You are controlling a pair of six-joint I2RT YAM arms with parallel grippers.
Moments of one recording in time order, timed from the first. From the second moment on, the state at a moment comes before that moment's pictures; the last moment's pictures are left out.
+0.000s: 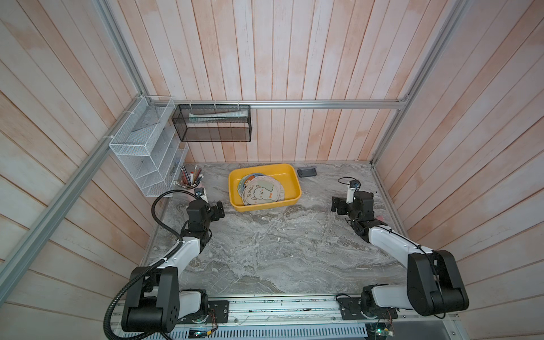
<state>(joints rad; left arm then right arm) -0.02 1.28 0.53 0.32 -0.10 -0.10 0.13 1.37 0.63 0.27 0.13 0.09</state>
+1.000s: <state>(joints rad) 0.04 1.53 0.28 1.11 -0.08 -0.06 -0.01 1.56 0.20 1.25 0.07 0.00</state>
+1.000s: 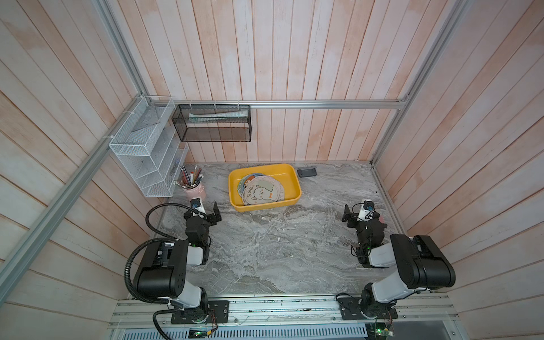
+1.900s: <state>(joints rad) 0.02 1.55 0.24 1.20 -0.09 -0.06 -0.01 1.56 0.20 1.26 0.07 0.00</state>
